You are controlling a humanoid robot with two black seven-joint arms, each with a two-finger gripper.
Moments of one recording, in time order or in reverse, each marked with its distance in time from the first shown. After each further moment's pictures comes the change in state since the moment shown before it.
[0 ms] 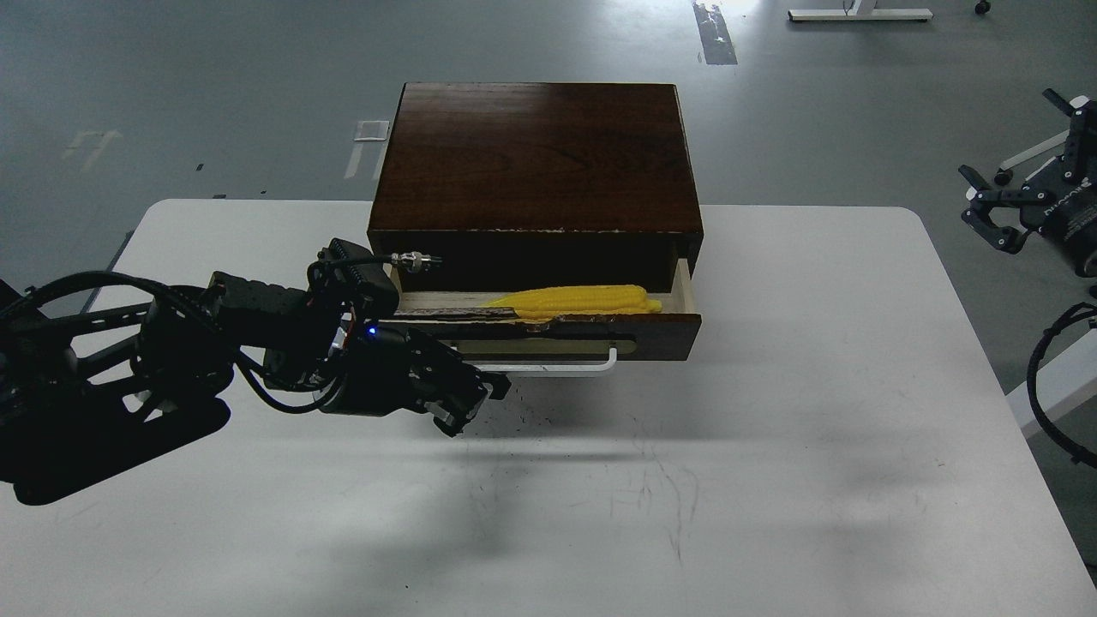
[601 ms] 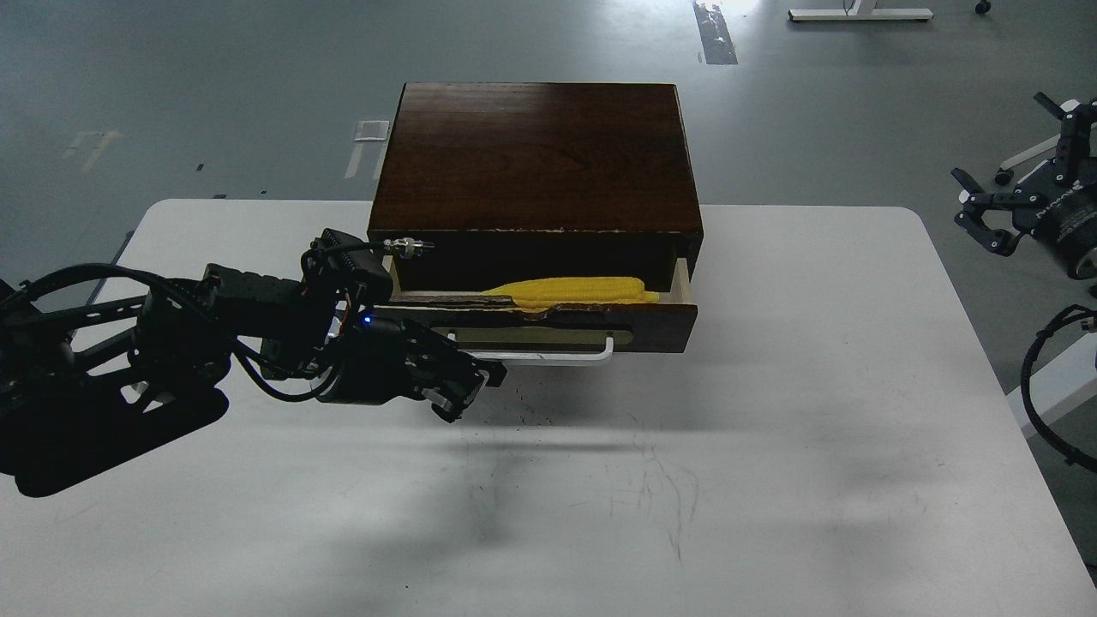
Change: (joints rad) left arm -0.005 -0.011 -0.017 0.031 -0.012 0.000 0.013; right arm -0.001 0.009 0.000 0.001 -0.002 0.000 0.000
